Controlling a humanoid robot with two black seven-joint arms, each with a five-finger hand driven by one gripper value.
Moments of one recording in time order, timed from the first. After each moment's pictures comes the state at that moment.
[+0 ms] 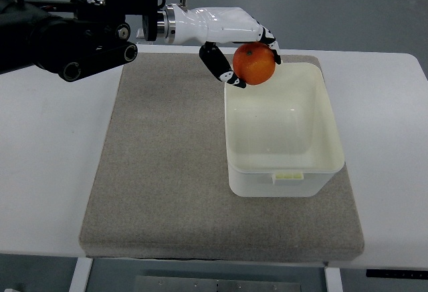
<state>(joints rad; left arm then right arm) -1.58 0.27 0.26 -0.94 1.16 0.07 -0.61 0.03 0.00 -0.05 0.17 0.03 -0.15 0.17</state>
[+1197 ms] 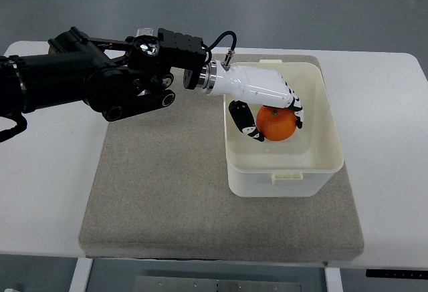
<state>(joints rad) -1.49 0.14 0.26 -0.91 1.33 0.08 -0.61 0.03 0.00 -0.05 0.17 0.03 -0.15 0.17</state>
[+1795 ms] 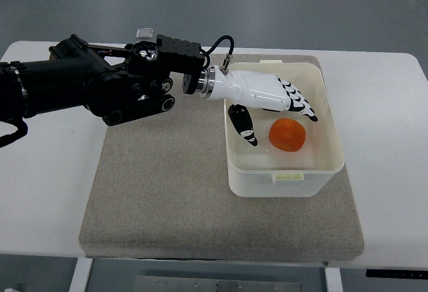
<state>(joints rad) -1.46 0.15 0.26 -0.92 1.32 0.08 -0.61 0.03 0.00 -0.05 0.17 0.03 -0.15 0.17</state>
